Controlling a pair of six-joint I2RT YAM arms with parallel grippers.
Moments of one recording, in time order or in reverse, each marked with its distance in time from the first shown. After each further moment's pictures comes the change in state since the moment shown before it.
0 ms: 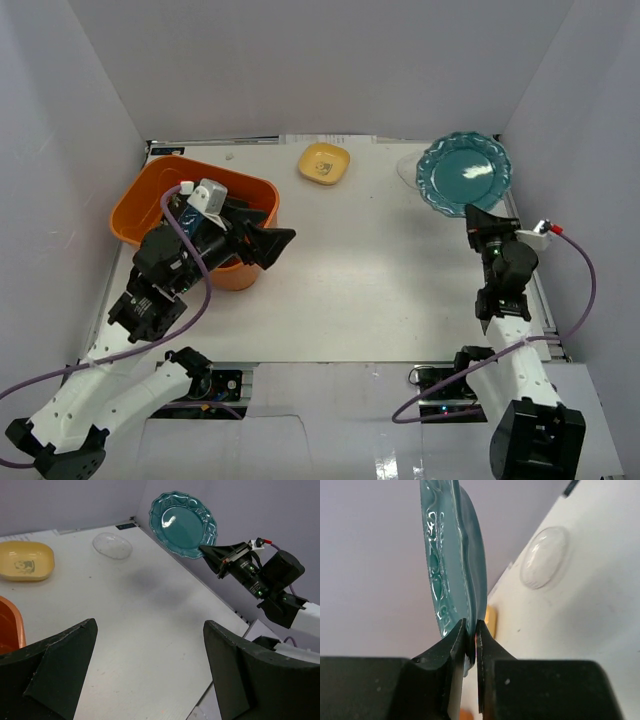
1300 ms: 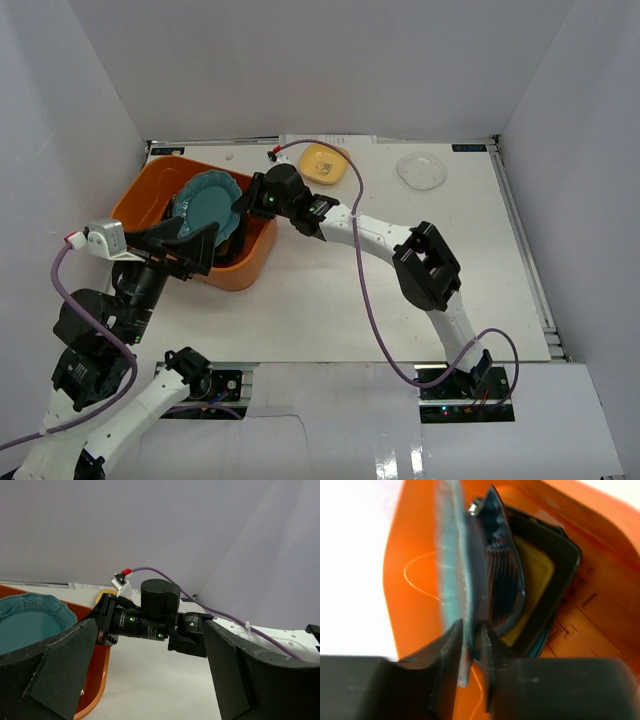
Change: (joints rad) left arm 0.000 -0.328 0.071 -0.156 -0.489 0.014; right arm 1.109 1.413 1.532 -0.457 -0.046 -0.214
